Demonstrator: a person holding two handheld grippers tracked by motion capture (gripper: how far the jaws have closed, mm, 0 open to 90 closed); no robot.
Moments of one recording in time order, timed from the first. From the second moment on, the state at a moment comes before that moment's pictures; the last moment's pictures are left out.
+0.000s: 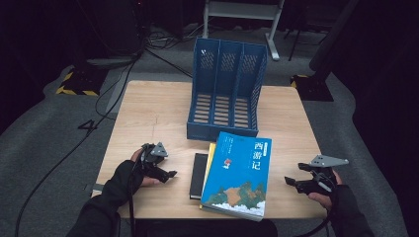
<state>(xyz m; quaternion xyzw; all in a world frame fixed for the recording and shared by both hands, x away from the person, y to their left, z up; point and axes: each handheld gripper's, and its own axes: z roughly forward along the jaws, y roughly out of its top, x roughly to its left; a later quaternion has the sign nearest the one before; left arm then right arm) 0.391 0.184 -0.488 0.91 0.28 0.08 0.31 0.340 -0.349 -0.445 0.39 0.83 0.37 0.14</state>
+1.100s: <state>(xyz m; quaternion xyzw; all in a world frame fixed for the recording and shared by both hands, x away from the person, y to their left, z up) 0.412 0.117 -0.452 0.90 0.22 0.13 0.35 0.326 -0.267 -0.385 0.30 0.88 0.37 0.08</state>
